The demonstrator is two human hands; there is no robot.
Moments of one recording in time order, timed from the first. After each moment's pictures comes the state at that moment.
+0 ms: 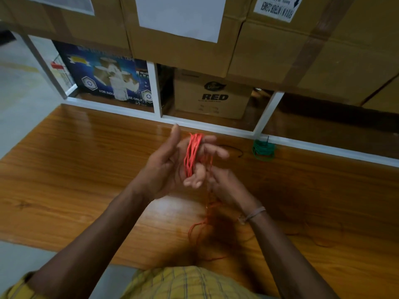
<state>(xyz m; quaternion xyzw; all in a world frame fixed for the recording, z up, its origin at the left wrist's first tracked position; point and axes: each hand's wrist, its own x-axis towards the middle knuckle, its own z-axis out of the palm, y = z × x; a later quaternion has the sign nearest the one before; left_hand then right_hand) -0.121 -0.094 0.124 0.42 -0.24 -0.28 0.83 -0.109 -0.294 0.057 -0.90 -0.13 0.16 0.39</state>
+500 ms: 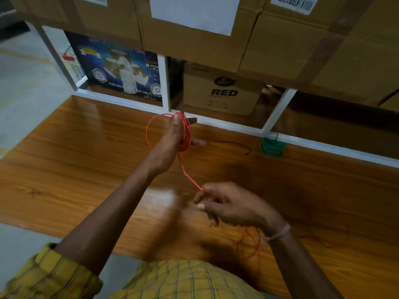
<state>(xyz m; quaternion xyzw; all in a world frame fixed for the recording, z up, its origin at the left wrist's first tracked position) -0.091 -0.074 0.099 0.73 -0.07 -0.08 0.68 -0.154 -0.296 0.100 -0.80 -0.21 0.36 0.43</state>
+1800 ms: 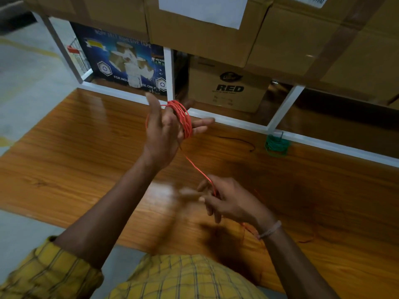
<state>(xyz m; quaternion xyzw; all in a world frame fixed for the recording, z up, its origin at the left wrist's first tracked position) -0.091 -0.072 0.111 0.52 -0.09 -0.05 0.85 -0.154 -0.286 0.072 -0.84 -0.20 0.29 0.42</state>
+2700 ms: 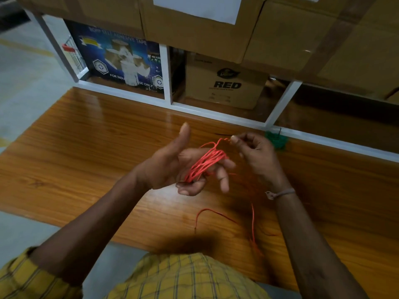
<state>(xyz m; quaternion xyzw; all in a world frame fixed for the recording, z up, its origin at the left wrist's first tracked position) -0.126 -0.079 0.113 0.49 -0.33 -0.39 0.71 -0.085 -0.329 0.081 -0.82 -0.05 0.05 0.57</state>
